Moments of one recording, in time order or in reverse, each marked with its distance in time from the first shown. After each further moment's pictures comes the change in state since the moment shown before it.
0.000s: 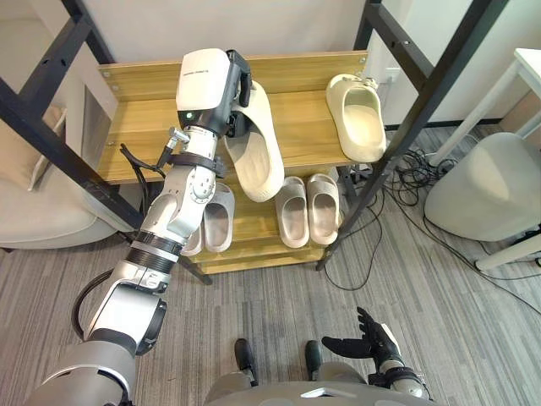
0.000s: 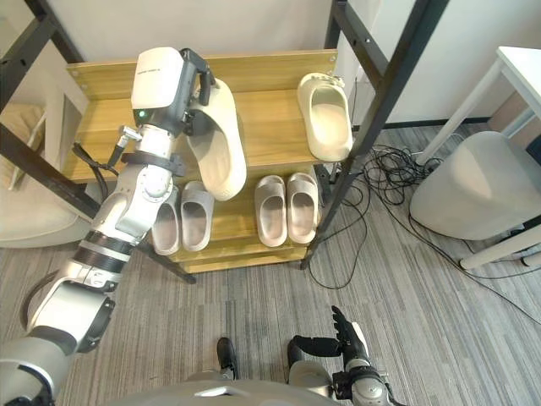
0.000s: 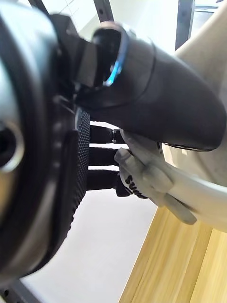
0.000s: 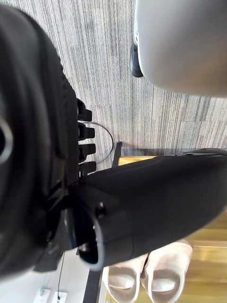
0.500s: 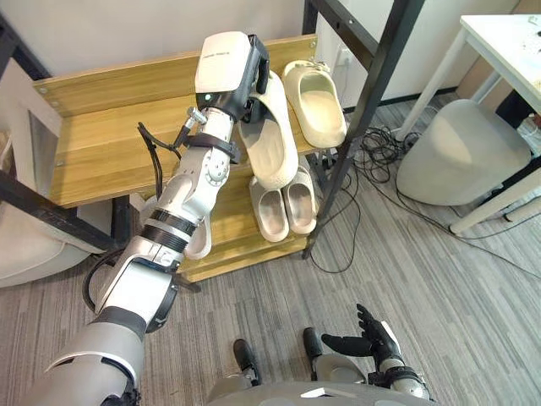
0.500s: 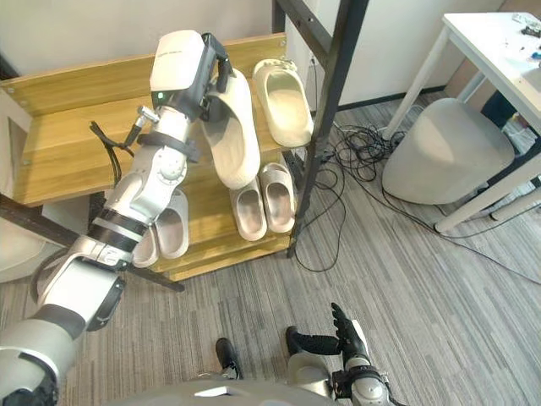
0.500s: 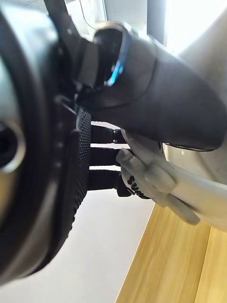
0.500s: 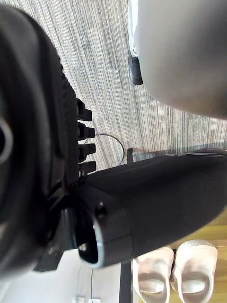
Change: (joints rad) left arm -0.184 -0.015 -0.066 0.175 -0.002 0.009 -0.010; right arm 0.018 0.005 -0.003 -0.050 0.002 -0.001 -0.007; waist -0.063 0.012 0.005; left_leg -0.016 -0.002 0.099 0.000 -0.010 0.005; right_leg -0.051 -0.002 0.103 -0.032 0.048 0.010
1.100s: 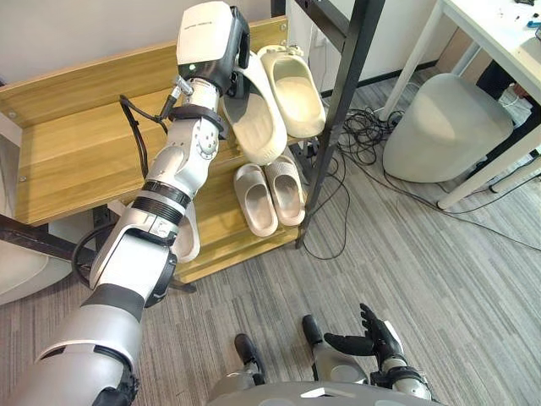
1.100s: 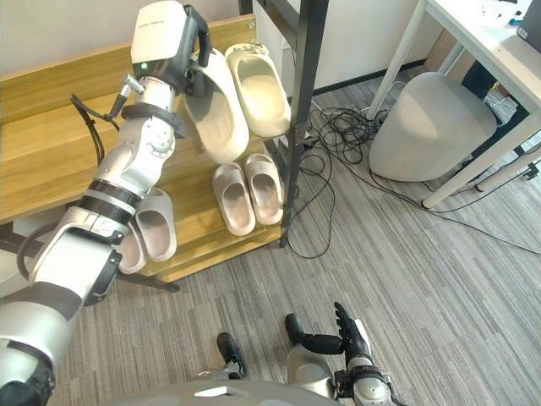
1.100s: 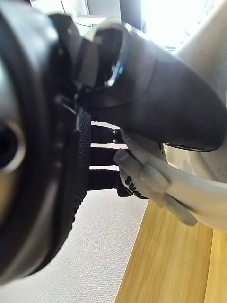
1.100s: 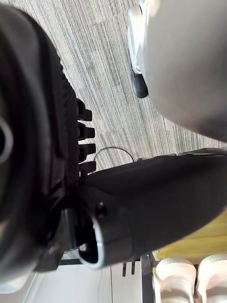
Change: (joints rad) left arm -0.153 0.035 0.000 0.193 -0.001 0.016 0.000; right arm 0.002 -0.004 0.000 0.000 0.004 -0.003 -0.007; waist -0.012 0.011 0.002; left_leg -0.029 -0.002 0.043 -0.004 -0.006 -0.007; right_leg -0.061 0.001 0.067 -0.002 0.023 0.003
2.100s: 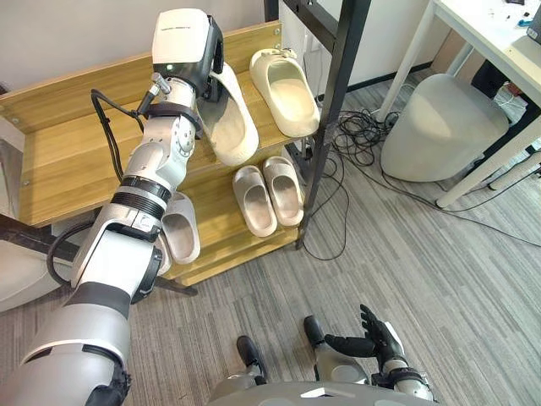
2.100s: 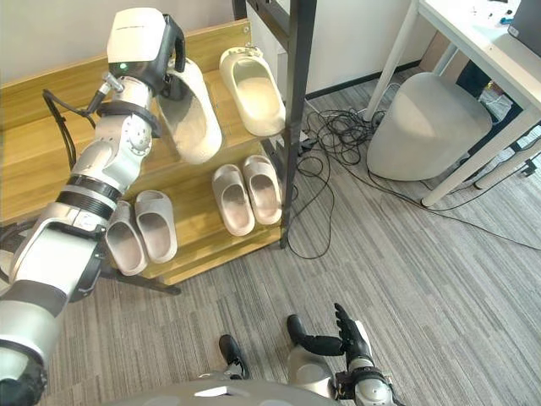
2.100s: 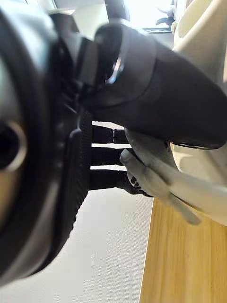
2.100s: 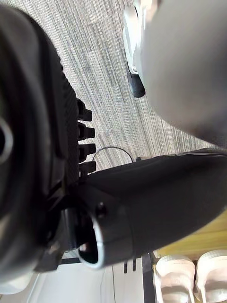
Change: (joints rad) left arm -0.005 0.082 0.000 0.090 0.085 -0.003 -0.028; right arm 0.001 -0.027 0.037 0.013 0.039 -0.007 0.001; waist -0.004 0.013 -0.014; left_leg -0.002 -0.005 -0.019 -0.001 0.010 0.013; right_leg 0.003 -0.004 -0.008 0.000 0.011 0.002
